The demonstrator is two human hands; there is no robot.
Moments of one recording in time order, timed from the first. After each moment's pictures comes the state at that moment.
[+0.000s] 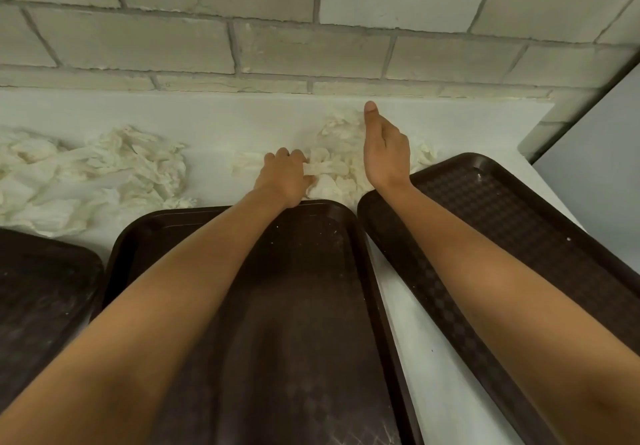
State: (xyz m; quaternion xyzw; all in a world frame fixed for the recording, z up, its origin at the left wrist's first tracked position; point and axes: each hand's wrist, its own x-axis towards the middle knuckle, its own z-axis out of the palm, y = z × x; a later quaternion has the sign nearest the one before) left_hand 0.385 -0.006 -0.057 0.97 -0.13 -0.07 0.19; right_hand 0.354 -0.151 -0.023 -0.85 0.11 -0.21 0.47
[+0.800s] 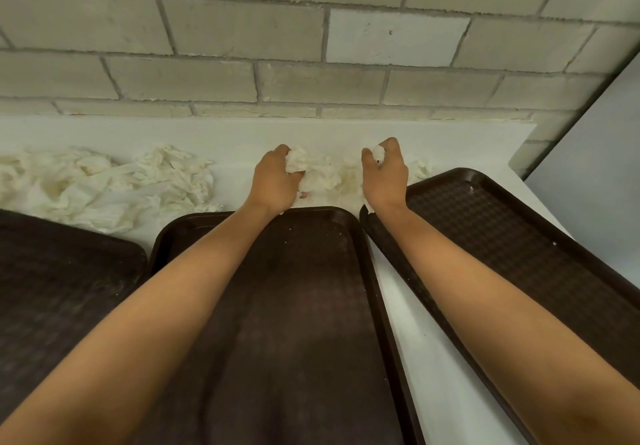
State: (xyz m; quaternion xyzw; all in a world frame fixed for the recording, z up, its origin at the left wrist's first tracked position) left_hand 0.337 0.025 -0.012 0.86 -0.08 0.02 0.50; right_hand 0.319 -0.138 -0.013 -0.83 0.14 -0.23 0.49
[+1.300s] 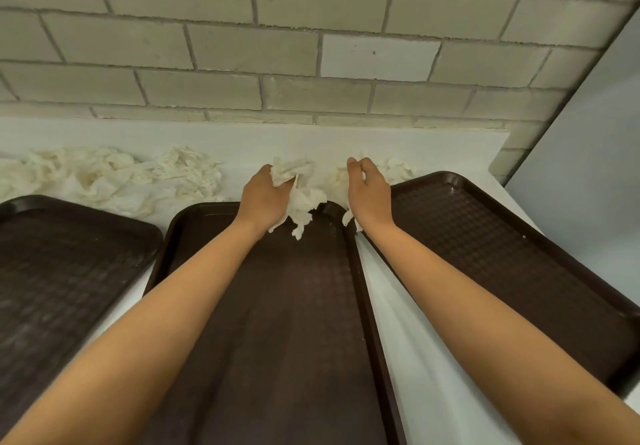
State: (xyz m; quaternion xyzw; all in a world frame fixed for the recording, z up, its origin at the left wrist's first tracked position) left_hand 0.266 0.036 0.000 0.86 -0.02 0.03 0.51; right_hand 0.248 -0.121 0.002 -0.81 0.09 -0.18 0.54
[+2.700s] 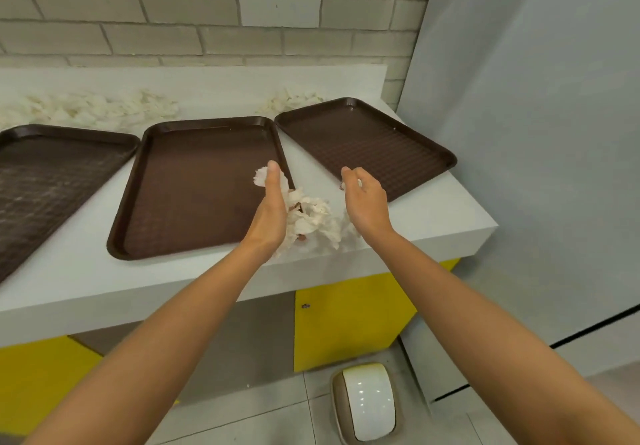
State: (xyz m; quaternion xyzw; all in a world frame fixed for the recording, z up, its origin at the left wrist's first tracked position) left_hand -0.103 -0.026 0.003 0.68 -0.01 -0.17 0.71; right_hand -0.112 -0.166 0.000 -0.81 0.16 -0.19 0.53
